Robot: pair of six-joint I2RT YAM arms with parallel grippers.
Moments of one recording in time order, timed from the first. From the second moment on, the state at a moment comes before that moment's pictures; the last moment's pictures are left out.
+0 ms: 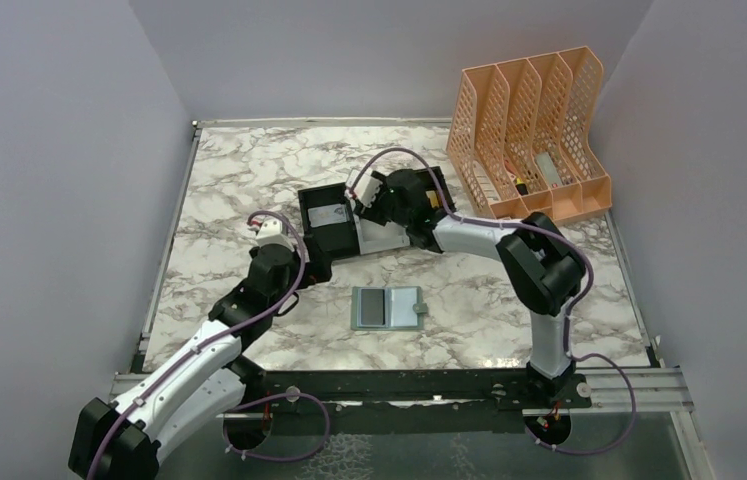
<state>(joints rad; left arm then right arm) -0.55 0.76 0.42 -0.16 -0.28 -0.61 0.72 2.02 1.26 0.33 0.00 -0.66</state>
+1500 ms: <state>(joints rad) -0.55 1.07 0.73 -0.36 -0.05 -0.41 0.69 1.29 0.87 -0.19 0.03 0.56</state>
